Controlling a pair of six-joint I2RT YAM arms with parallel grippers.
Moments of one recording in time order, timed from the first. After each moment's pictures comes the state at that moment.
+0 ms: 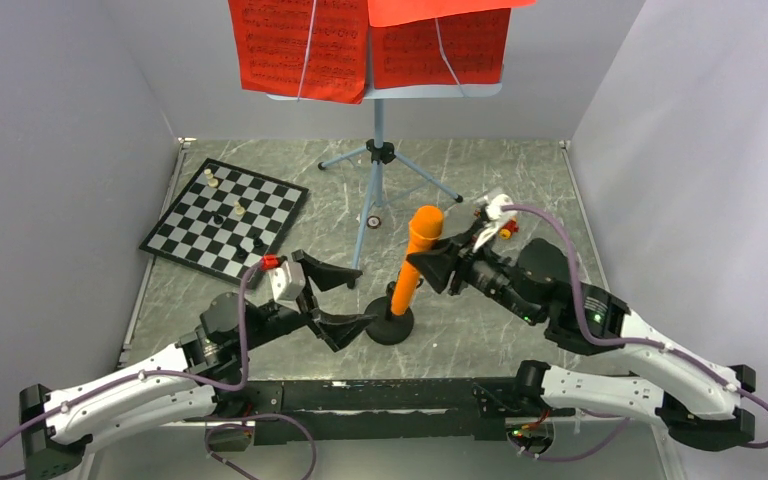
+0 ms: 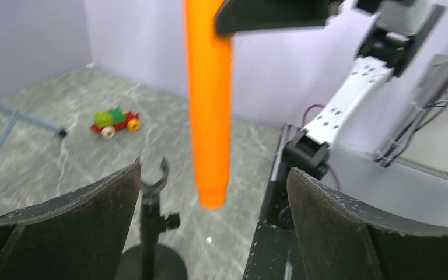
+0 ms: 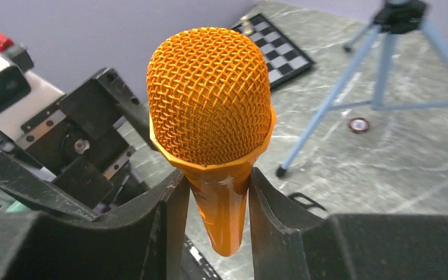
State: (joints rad) left arm -1.09 0.57 0.44 0.34 0.06 -0.23; right arm 1.12 0.76 1.06 -0.41 0.31 0.36
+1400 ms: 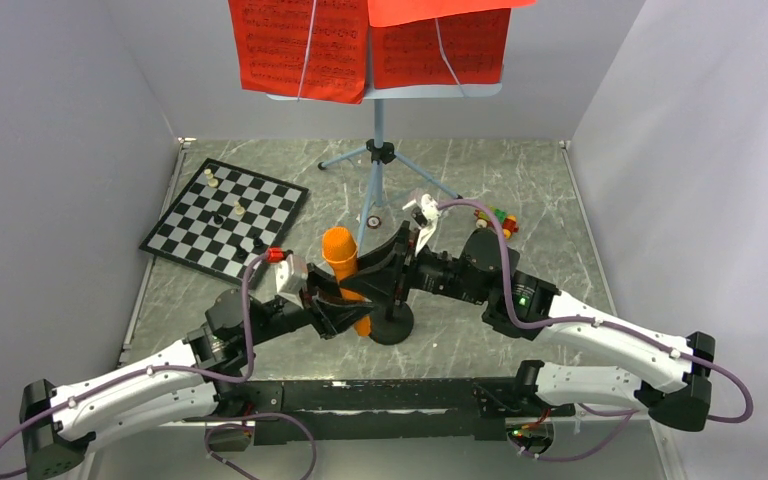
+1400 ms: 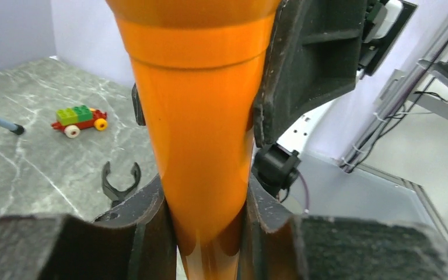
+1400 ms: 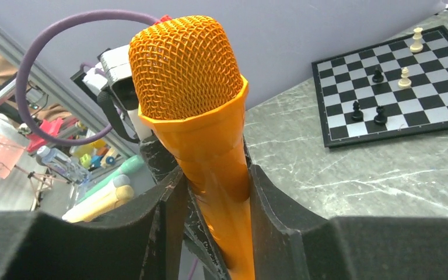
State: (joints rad) left arm -1.06 0.64 0.46 0.44 0.20 -0.34; right arm 1.11 1.01 1.00 0.09 -0.19 0.46
